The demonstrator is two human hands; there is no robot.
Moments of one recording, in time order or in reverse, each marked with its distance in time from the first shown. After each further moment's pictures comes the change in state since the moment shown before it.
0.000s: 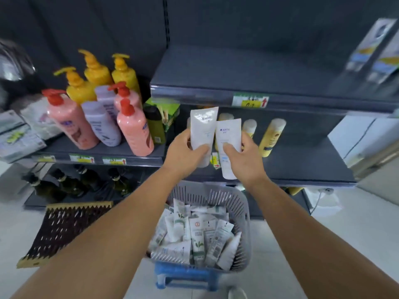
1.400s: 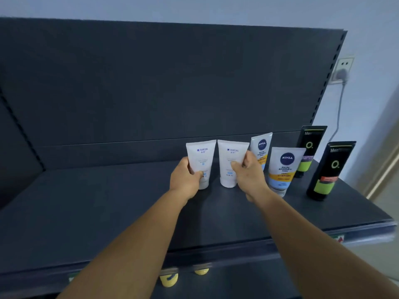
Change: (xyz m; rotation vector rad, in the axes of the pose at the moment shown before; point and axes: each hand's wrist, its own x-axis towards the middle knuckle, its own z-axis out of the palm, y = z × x) left_hand 0.296 0.218 0.271 0.051 0.002 0.052; right_hand 0.351 -0.008 -0.306 0.140 0.265 -0.081
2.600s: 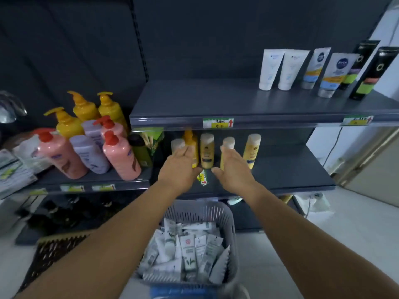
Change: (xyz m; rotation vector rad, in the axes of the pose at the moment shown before) left_hand -0.305 -0.170 -0.235 0.816 -0.218 0.150; right_hand -0.392 0.009 0.151 -0.901 -0.467 -0.128
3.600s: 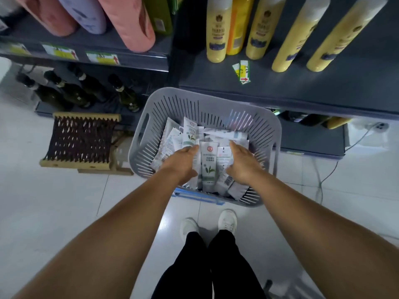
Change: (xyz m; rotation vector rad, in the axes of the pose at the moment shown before) left_hand -0.094 -0.126 0.253 -0.074 -0.621 -0.328; right_hand -0.048 0.089 0.261 -0.157 -0.684 0.138
